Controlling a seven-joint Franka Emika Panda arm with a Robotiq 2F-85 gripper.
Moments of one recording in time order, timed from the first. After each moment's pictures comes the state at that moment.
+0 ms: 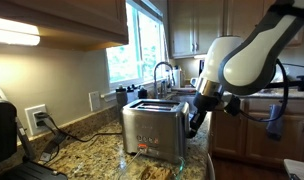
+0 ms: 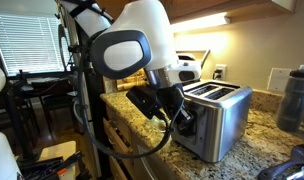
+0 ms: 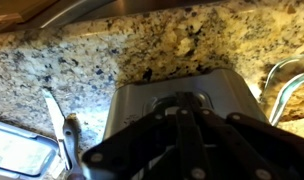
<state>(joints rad) -0.04 -0.21 -0.15 -2.78 0.05 2.93 -0.19</state>
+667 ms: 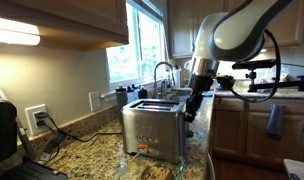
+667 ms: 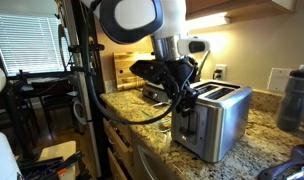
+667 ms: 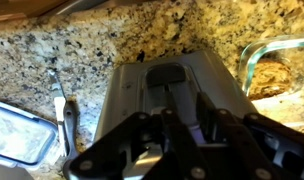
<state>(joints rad) -0.05 -0.32 -0.14 -2.64 0.04 2.59 -0.19</state>
